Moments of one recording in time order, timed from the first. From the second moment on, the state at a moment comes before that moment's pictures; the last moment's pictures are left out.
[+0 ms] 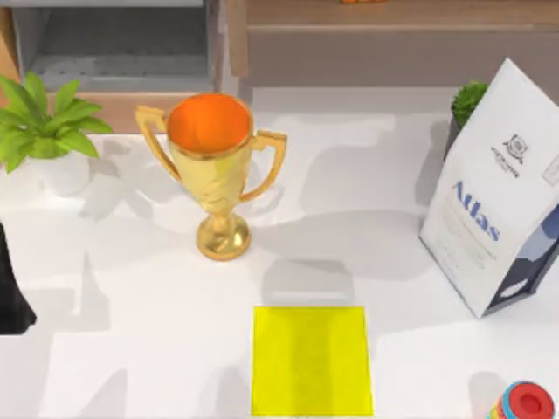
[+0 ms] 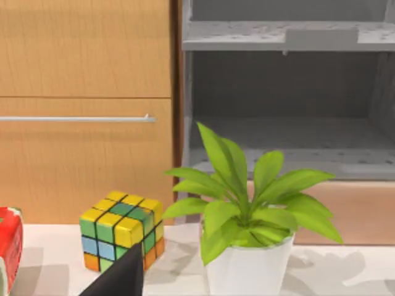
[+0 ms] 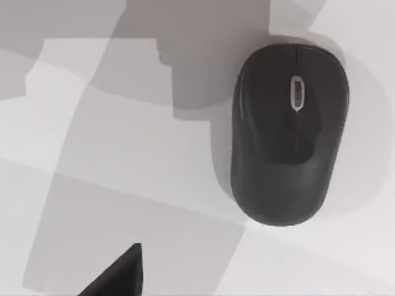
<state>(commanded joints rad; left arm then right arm) 0.00 0.00 0.00 0.00 0.00 0.00 -0.19 2.38 2.22 -1.41 0.01 -0.47</state>
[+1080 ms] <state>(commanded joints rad) 0.00 0.00 0.00 0.00 0.00 0.00 -0.18 2.44 1.91 -1.05 0.01 -0.47</state>
